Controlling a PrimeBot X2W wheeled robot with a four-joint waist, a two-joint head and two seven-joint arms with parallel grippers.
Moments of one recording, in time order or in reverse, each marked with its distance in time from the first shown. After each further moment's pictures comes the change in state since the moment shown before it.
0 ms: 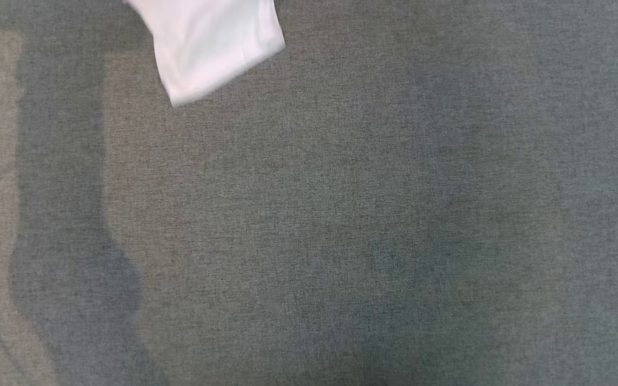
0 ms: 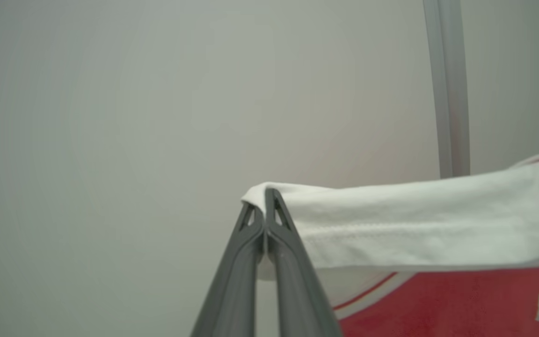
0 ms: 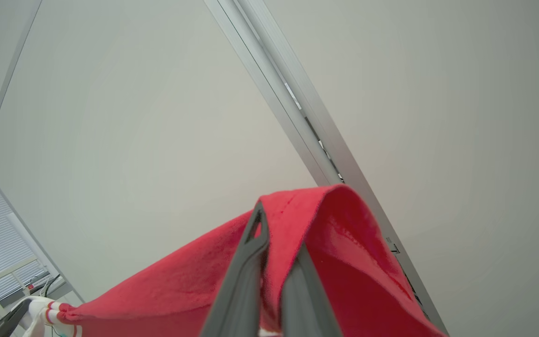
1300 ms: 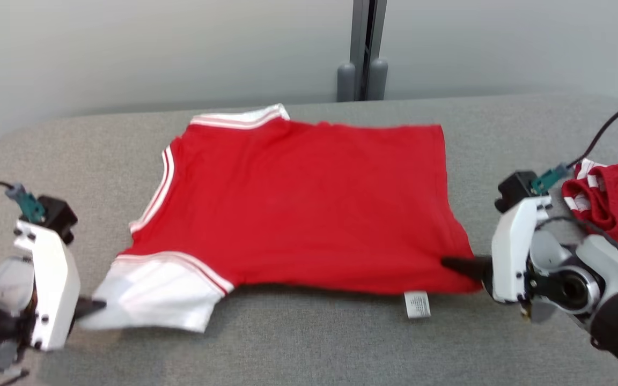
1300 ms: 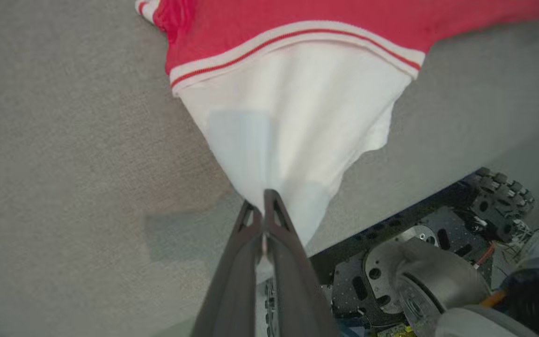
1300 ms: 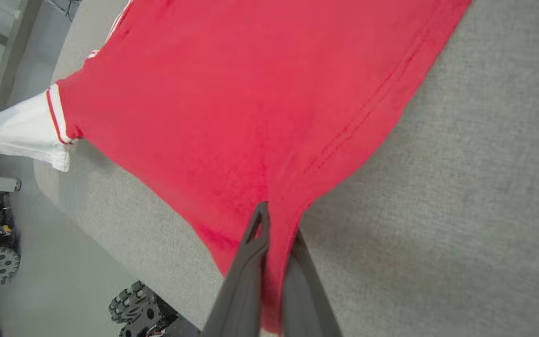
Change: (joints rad) left arm 0.900 0.435 -0.593 -0.555 -0.856 0.024 0.868; right arm 0.778 -0.334 0.699 -0.243 0.384 0.000 0.625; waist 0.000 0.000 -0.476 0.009
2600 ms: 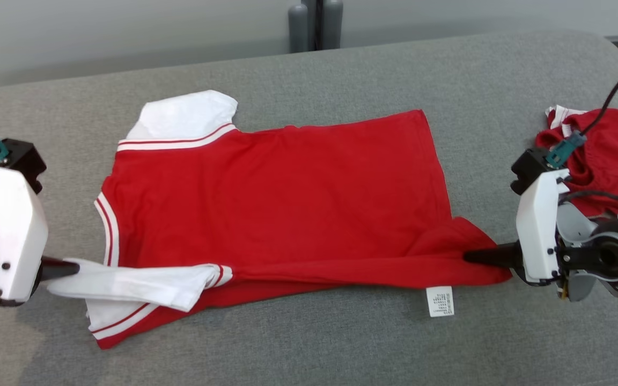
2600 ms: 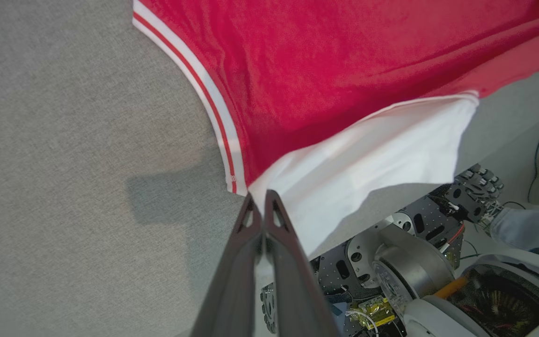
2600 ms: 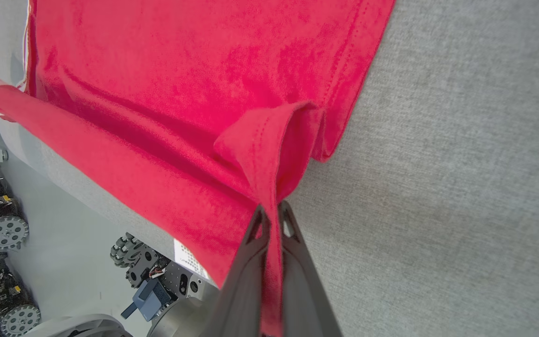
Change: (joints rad) left arm -0.100 0.152 0.062 -0.258 -0.140 0.153 0.286; right arm -0.003 -0.133 -0.091 -0.165 -0.005 0.001 0.318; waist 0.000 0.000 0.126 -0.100
